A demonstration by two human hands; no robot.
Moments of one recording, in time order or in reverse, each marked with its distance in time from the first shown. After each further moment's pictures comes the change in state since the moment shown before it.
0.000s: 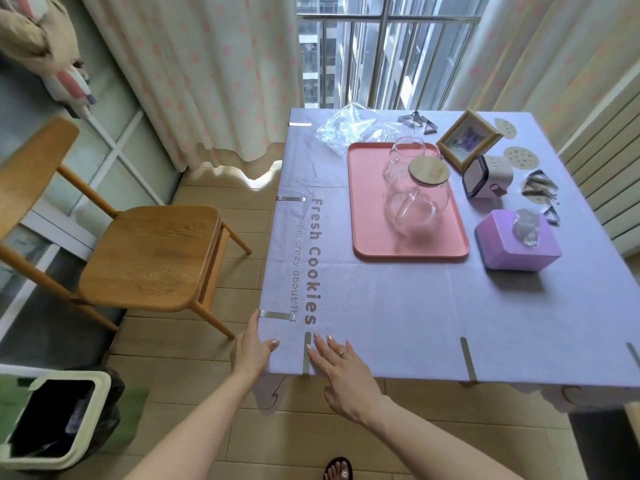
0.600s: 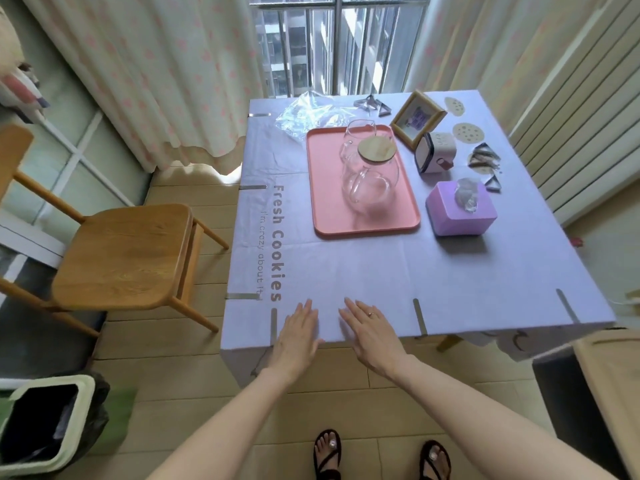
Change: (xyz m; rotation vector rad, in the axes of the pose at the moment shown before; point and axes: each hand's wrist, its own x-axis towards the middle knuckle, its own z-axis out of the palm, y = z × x) left_hand -0.087 0.075 0.067 0.563 -0.268 0.542; right_hand -0.064 0.075 -0.024 -0.035 0.141 0.178
